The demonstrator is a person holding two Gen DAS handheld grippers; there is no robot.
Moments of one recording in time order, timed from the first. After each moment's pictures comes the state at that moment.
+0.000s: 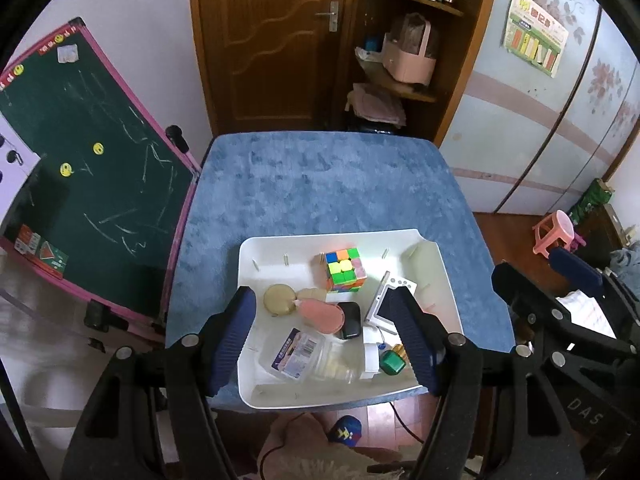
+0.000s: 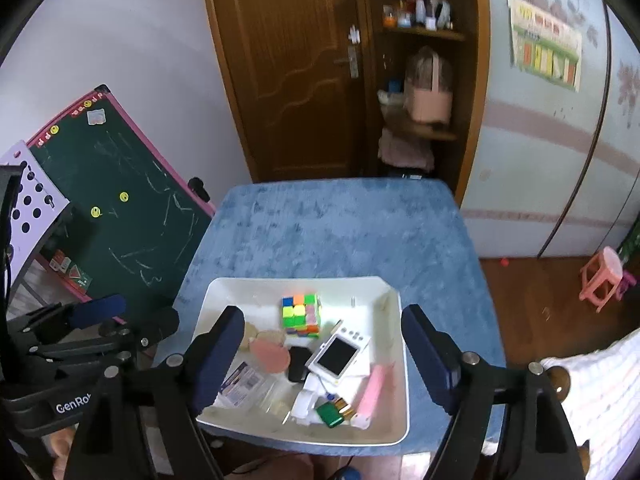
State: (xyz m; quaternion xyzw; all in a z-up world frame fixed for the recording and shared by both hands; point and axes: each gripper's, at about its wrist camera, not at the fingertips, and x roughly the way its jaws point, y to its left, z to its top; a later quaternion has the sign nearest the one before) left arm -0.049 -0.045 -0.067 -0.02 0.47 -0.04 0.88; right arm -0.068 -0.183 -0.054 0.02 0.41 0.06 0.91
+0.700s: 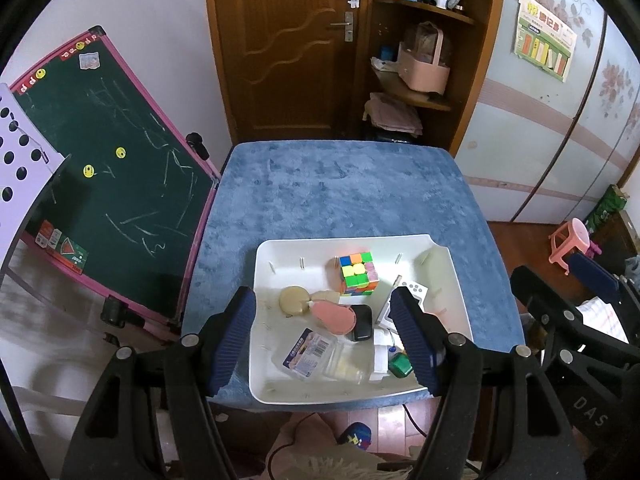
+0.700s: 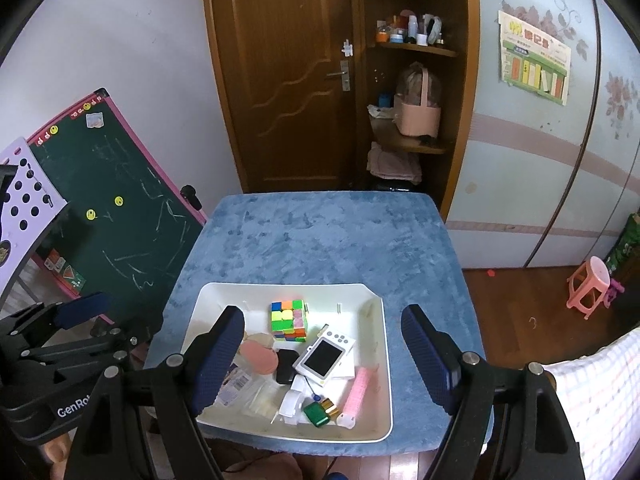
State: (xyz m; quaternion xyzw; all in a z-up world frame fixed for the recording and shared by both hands) left arm -0.062 -0.049 -0.060 -0.01 0.46 -0.01 0.89; right arm -0.082 -0.187 -0.049 0.01 0.40 0.04 0.92
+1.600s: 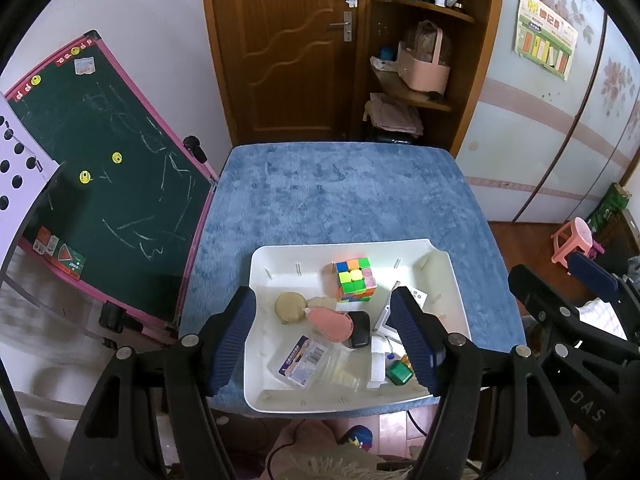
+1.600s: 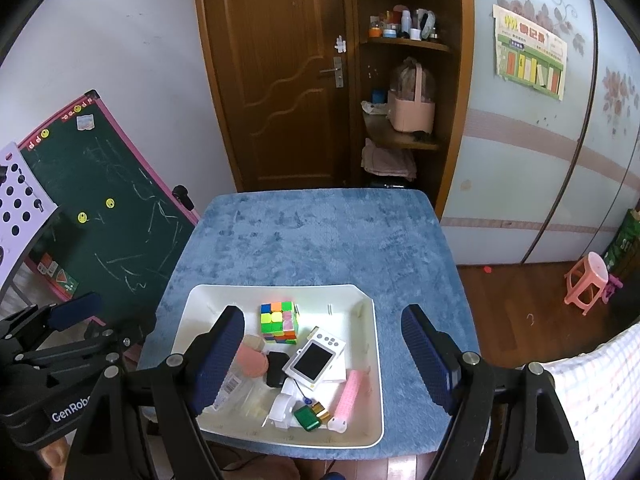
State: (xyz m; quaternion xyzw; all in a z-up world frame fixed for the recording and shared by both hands) left arm -0.053 -0.058 -0.060 -0.01 0.45 0.00 0.89; right arm -0.074 -0.199 -0.050 0.01 0.40 0.03 0.91
